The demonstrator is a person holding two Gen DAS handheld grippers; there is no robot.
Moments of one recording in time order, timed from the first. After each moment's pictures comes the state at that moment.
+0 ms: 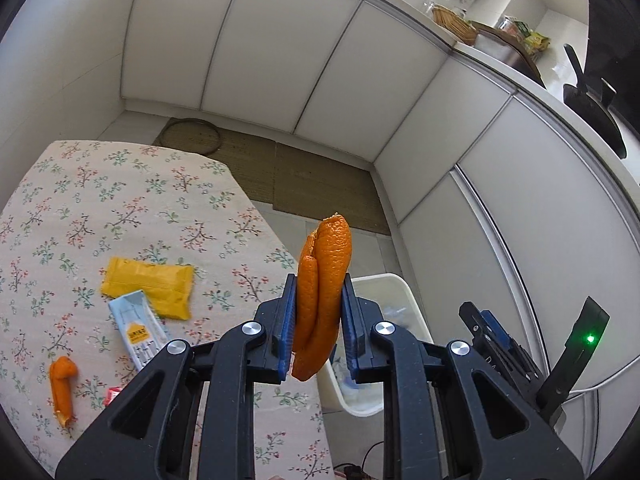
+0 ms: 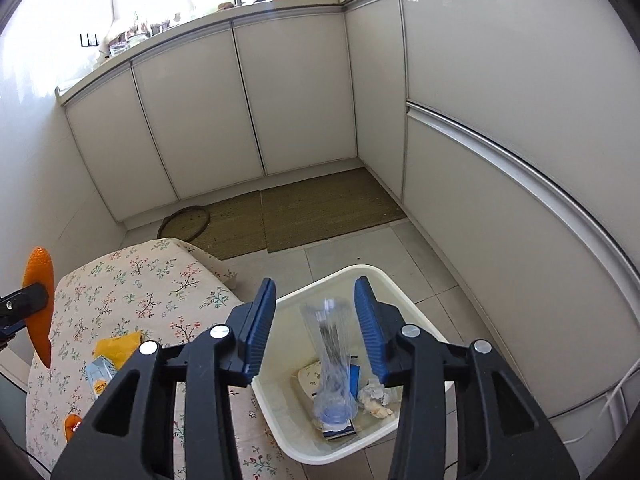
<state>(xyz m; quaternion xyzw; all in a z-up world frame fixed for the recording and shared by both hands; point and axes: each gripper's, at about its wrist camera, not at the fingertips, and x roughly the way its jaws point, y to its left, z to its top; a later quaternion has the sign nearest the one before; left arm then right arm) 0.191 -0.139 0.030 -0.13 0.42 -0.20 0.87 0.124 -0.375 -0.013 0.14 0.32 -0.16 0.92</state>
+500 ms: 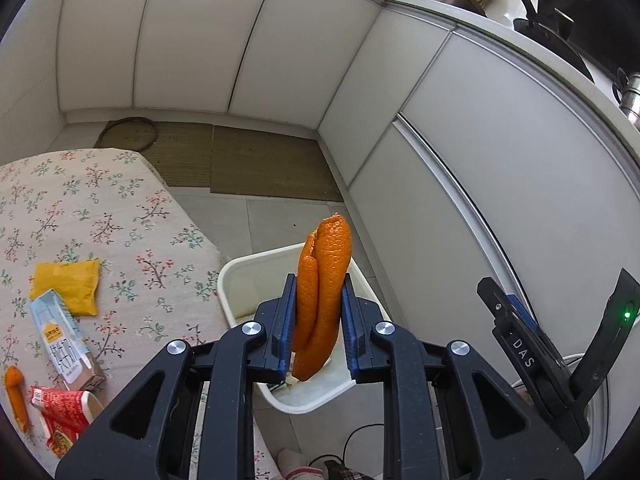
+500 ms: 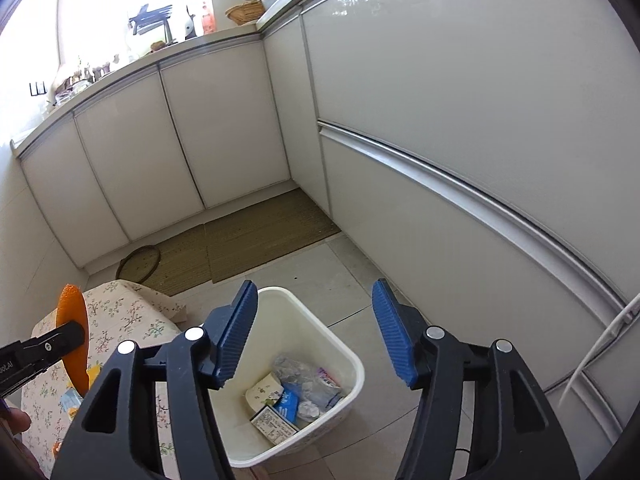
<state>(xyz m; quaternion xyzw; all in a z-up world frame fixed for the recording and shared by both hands) 0.170 -0.248 0.008 -0.08 0.43 -0.28 0.85 0.063 -0.454 -0.003 0.18 0.28 -0.26 0.91</state>
